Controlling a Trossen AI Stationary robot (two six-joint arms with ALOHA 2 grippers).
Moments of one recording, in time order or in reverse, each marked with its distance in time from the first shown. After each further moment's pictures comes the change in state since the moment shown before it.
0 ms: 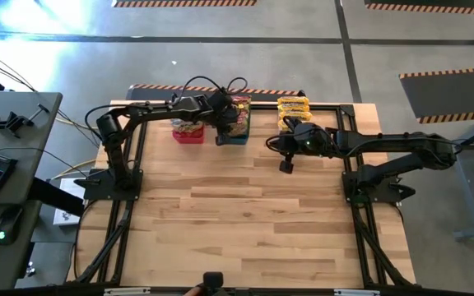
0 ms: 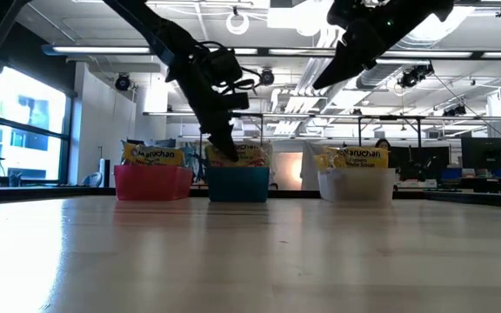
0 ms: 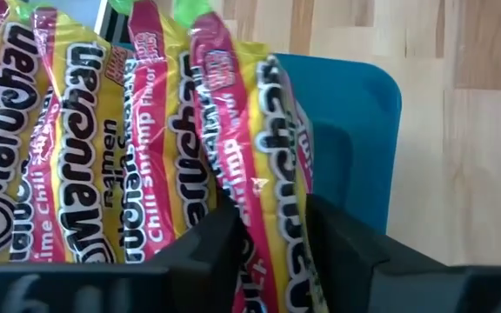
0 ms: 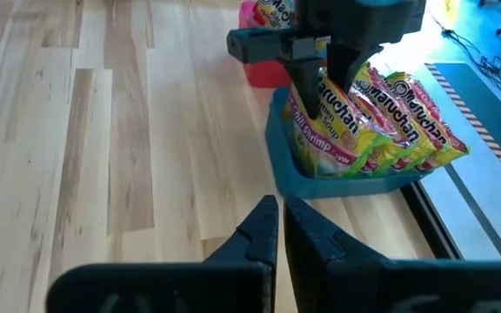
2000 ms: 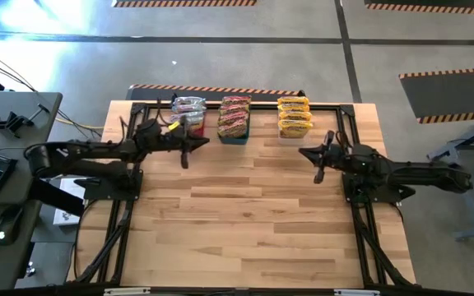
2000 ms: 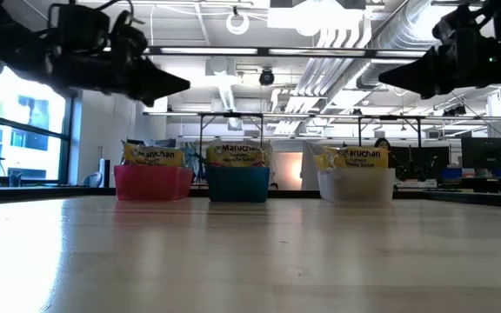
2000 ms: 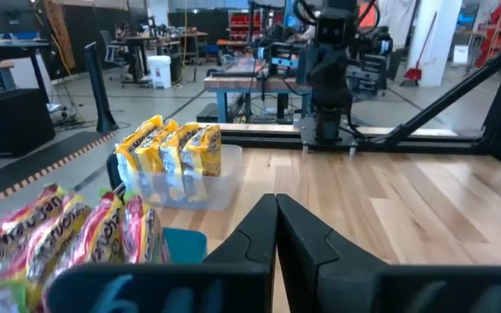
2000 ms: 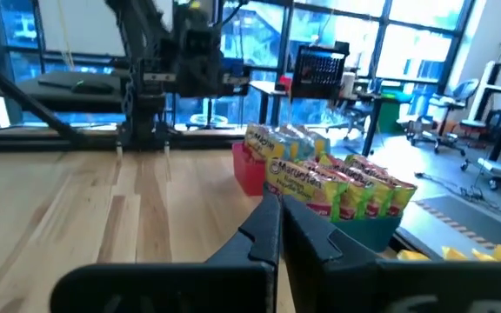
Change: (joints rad) left arm -0.034 -0.752 -1.042 1.231 0.325 -0.400; right arm -0.001 -0.820 -0.769 0.564 -0.041 0.046
